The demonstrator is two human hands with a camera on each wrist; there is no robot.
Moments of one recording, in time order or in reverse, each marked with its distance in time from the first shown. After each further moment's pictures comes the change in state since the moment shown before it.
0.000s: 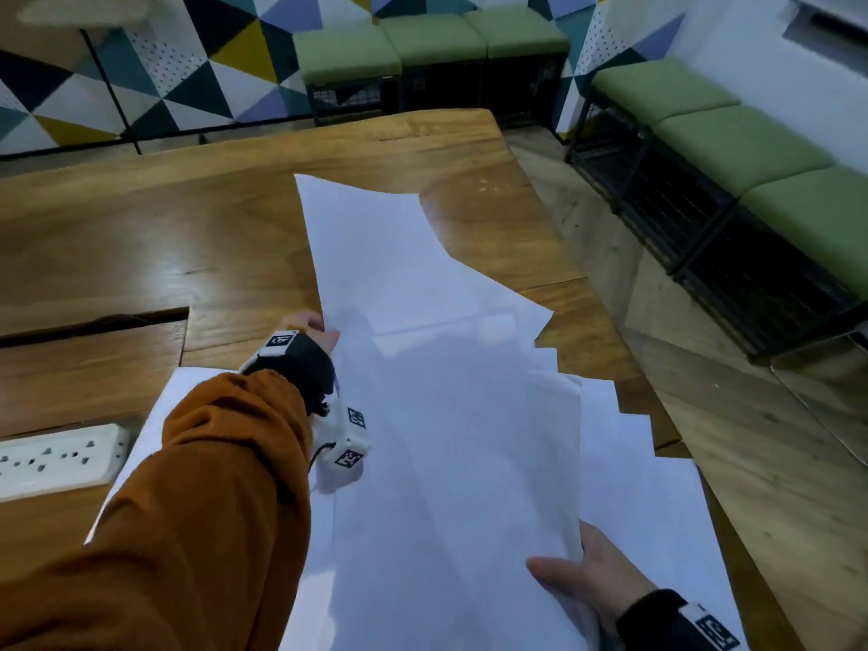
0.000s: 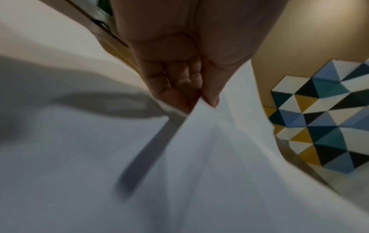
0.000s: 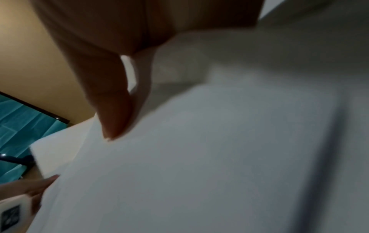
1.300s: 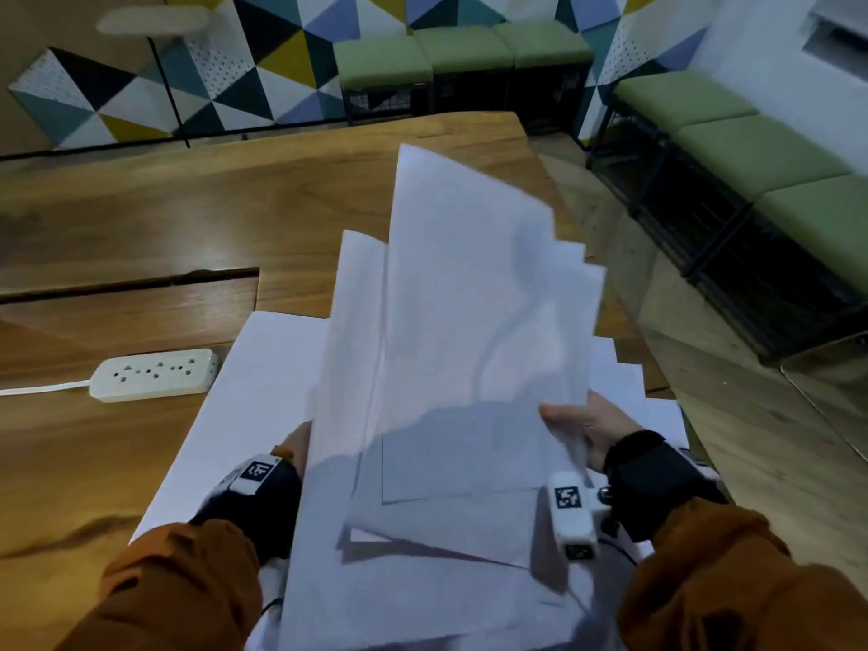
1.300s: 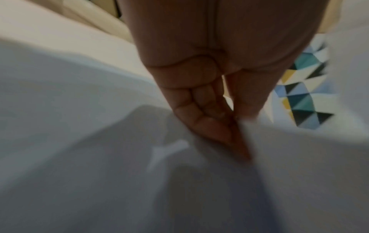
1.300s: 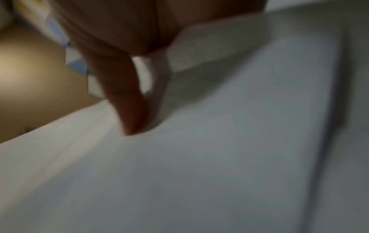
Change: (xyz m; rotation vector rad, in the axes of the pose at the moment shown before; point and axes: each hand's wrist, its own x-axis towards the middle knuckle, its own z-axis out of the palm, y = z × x) left_hand -0.213 -0.088 -0.038 -0.145 -0.242 -0.057; right_hand -0.015 -0.064 0.019 0.227 0.030 -0.155
